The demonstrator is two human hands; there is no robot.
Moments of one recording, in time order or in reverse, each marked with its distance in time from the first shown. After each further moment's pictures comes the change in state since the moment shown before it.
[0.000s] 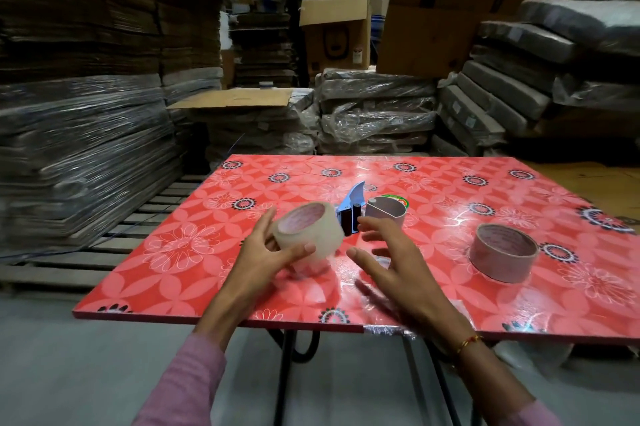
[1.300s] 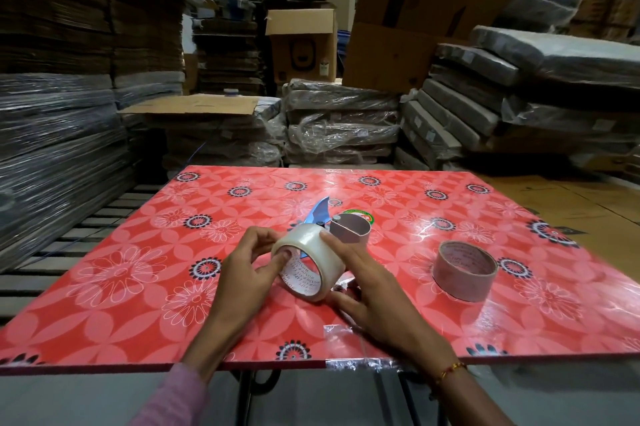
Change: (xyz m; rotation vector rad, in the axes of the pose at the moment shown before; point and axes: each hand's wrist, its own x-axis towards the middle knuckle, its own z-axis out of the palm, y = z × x) left_hand 0.024 -0.013 0.039 0.230 0.107 0.315; right_hand 0.003 0.019 -0.018 -0.234 -0.133 -0.150
